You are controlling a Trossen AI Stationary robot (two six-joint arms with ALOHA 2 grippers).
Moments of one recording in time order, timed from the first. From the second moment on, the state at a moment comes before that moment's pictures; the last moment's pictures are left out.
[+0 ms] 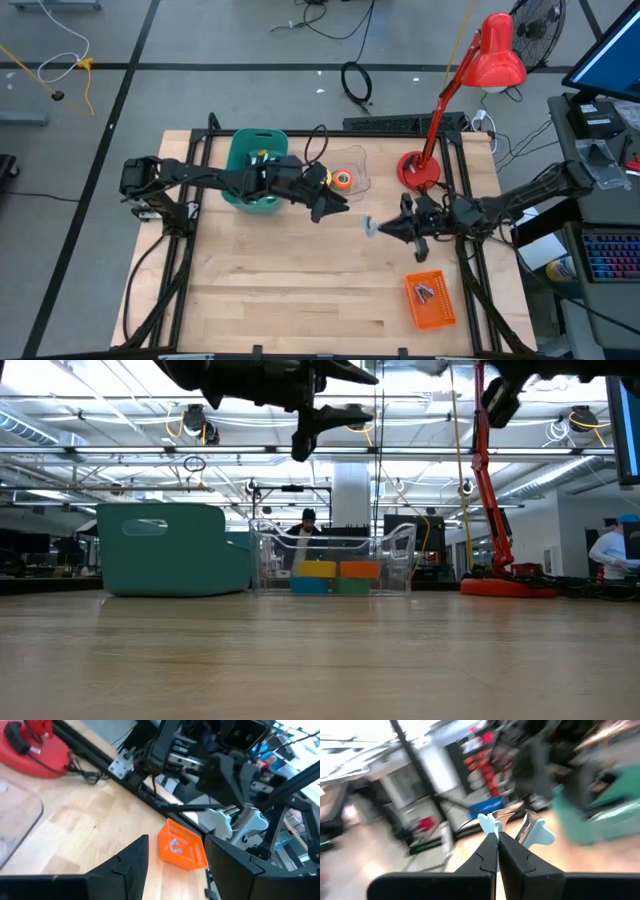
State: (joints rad) left arm 0.10 1.62 1.09 0.30 0.29 -0.66; right arm 0.33 0.82 0.40 0.45 0.24 0.41
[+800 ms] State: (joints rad) left arm -0.07 1.62 1.09 0.26 0.26 -0.45; right arm 0.76 0.83 0.63 -0.52 -0.11 1.11
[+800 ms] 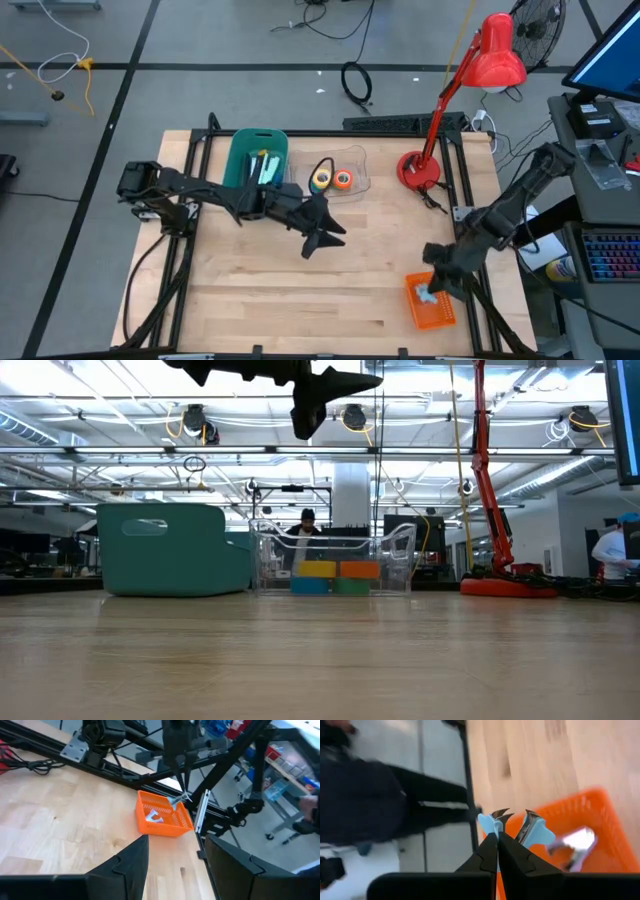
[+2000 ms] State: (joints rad) left arm -0.38 1.34 1.09 0.11 -0.32 -0.29; right arm 0.92 1.24 0.66 -0.55 -0.11 1.06
